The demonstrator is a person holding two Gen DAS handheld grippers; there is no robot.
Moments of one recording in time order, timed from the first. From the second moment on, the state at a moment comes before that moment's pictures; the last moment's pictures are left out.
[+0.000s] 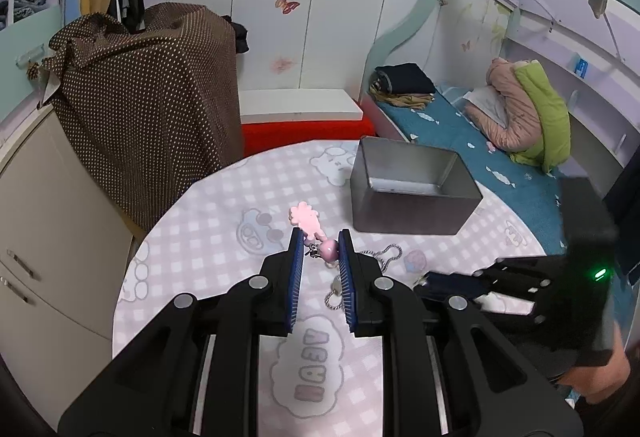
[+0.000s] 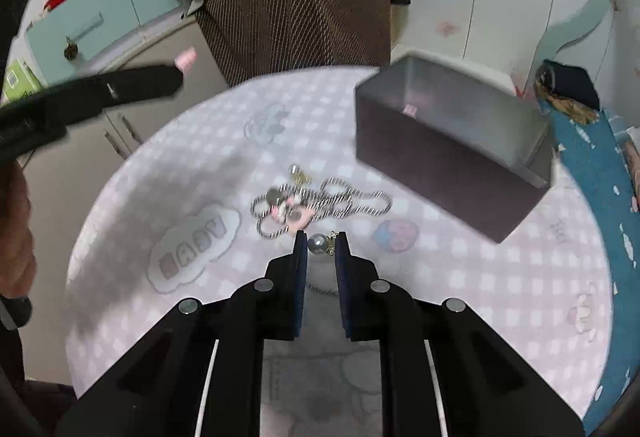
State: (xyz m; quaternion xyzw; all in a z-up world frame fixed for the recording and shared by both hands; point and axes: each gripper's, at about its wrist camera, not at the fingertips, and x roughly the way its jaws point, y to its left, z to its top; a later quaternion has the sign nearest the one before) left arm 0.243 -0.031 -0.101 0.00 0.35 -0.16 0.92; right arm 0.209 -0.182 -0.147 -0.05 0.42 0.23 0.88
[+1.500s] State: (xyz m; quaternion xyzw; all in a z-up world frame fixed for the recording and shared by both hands) left arm 0.350 -0.090 -0.067 -0.01 0.34 -0.19 0.92; right arm 0.298 -0.265 -0.076 0.02 0.37 0.13 0.92
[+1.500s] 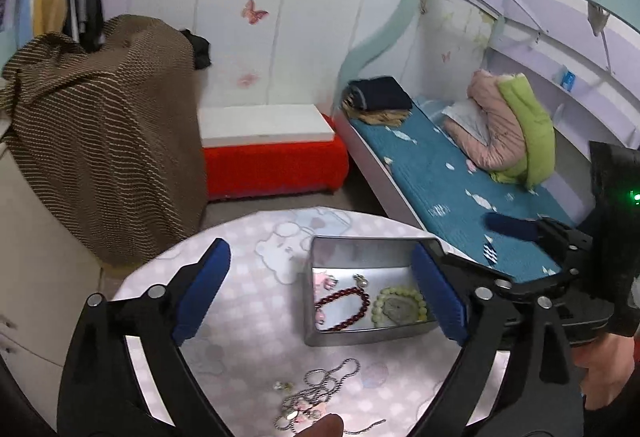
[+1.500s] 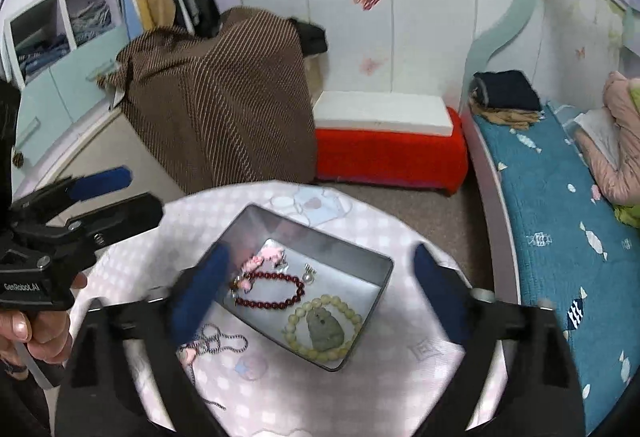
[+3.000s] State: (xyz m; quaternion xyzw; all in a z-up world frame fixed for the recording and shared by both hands) left arm 0.218 0.019 -0.138 -0.03 0.36 -0.05 0.93; right arm 0.226 -0.151 -0.170 -0.09 0.42 0.22 0.88
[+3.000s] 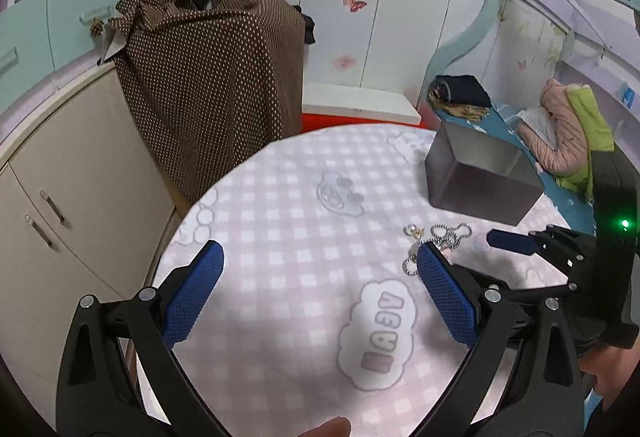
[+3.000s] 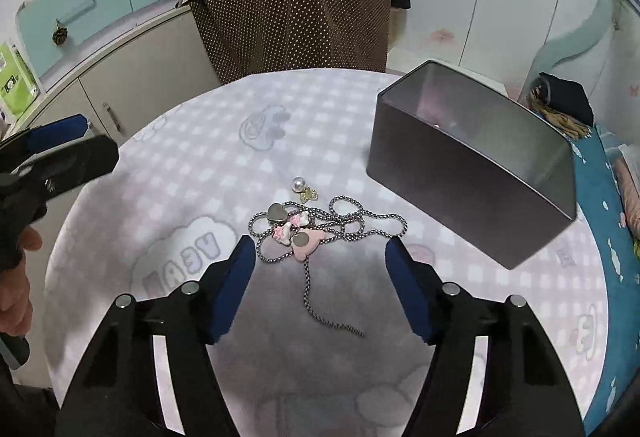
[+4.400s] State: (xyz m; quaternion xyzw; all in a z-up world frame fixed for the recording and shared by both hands) left arm 0.225 0.009 -0.154 -0.03 0.38 -0.06 0.92; right arm 0.242 -0.132 -0.183 -0.12 0.43 0.28 0.85
